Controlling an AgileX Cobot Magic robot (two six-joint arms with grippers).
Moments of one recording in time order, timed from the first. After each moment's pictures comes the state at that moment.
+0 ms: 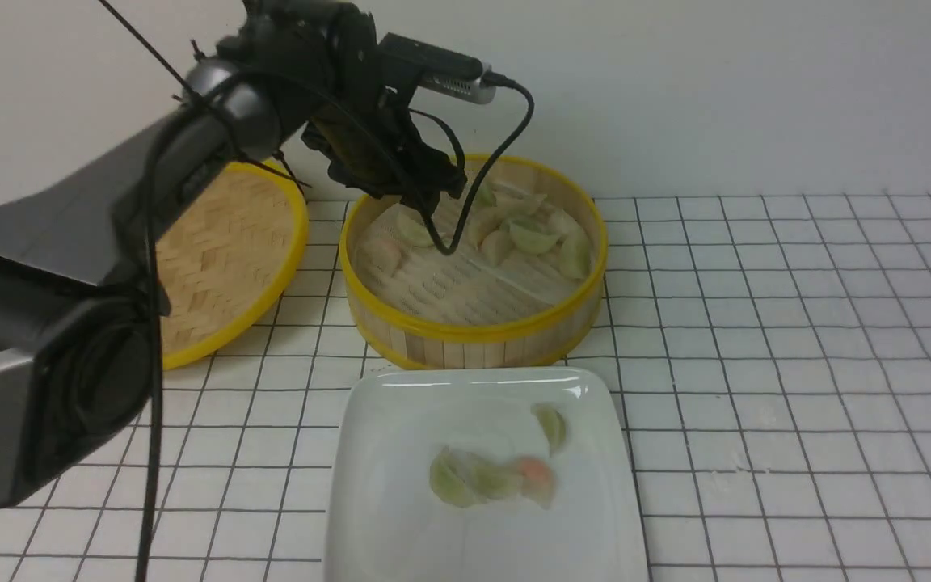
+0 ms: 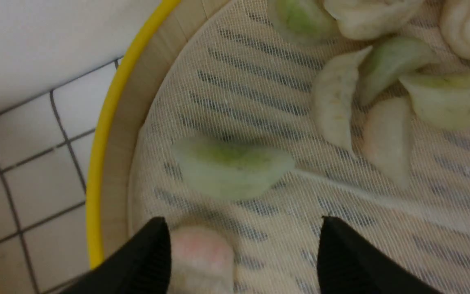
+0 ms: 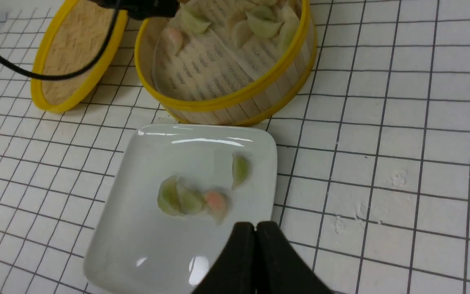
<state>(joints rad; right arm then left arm) 0.11 0.85 -1.03 0.42 1.09 -0.05 -0.34 2.37 -2.23 -0.02 0.91 0.08</state>
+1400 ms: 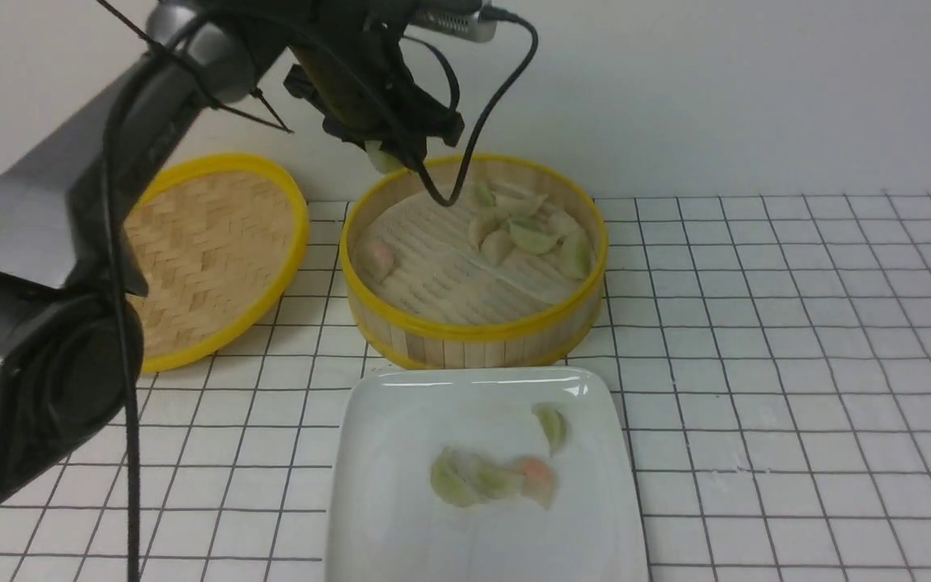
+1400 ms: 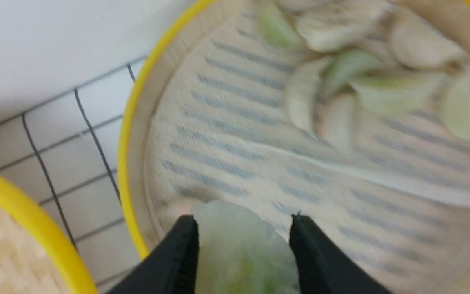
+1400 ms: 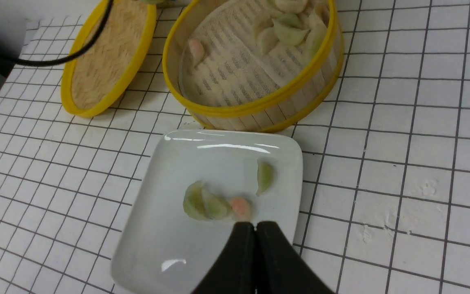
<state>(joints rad) 0.11 0.85 -1.03 0.49 1.08 -0.08 -0.34 2.26 -2.41 -0.08 1.23 0.10</state>
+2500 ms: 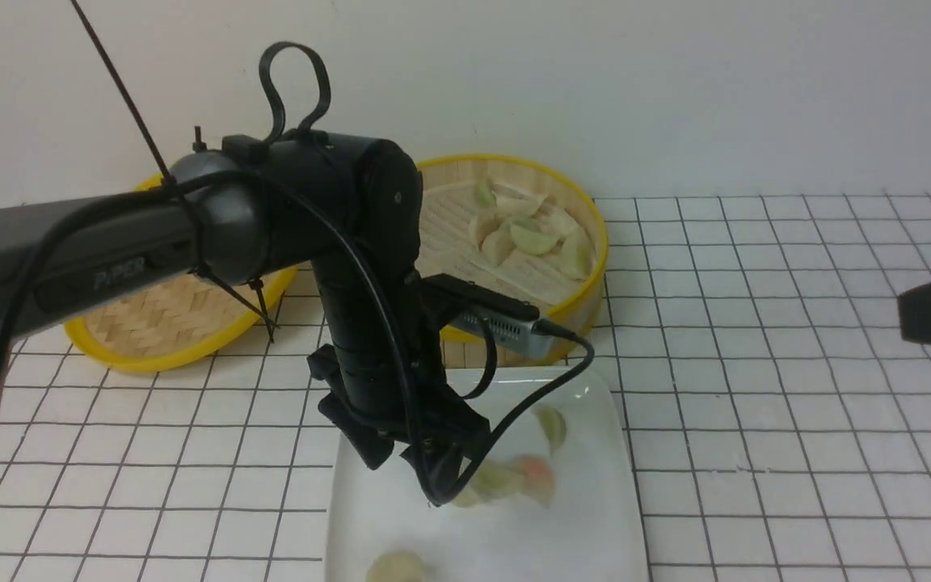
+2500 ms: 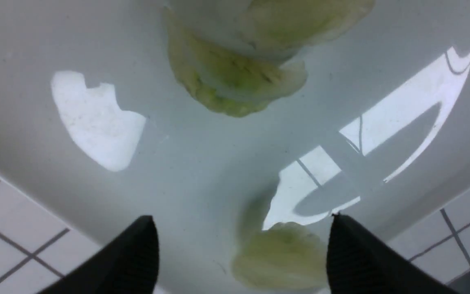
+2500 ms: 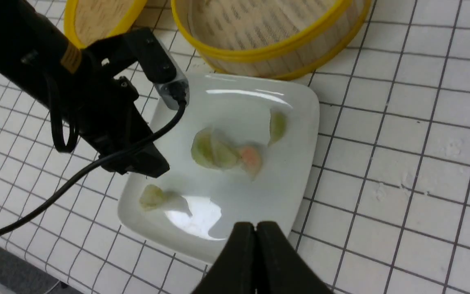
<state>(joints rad) 0.11 1.00 -1.12 0.52 1.23 -0.15 -0.54 1.94 -1.48 -0.22 1.22 0.16</state>
